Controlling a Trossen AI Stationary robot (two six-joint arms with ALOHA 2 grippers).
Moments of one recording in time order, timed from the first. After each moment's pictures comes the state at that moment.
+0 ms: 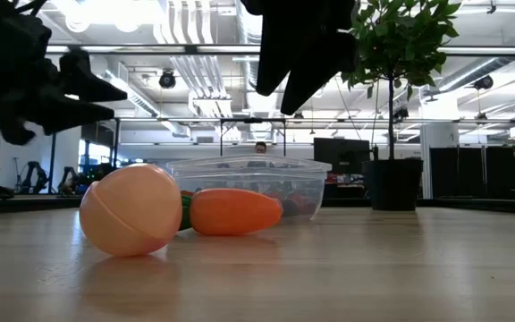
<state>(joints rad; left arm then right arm) -0.22 0.30 0.00 0.12 -0.41 0.65 0.37 2.02 1.73 -0.93 0.24 0.73</state>
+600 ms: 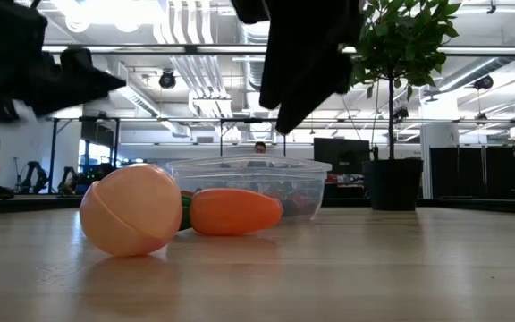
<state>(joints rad) -0.22 0.30 0.01 0.18 -0.34 0.64 0.37 2.02 1.65 -0.79 0.12 0.61</state>
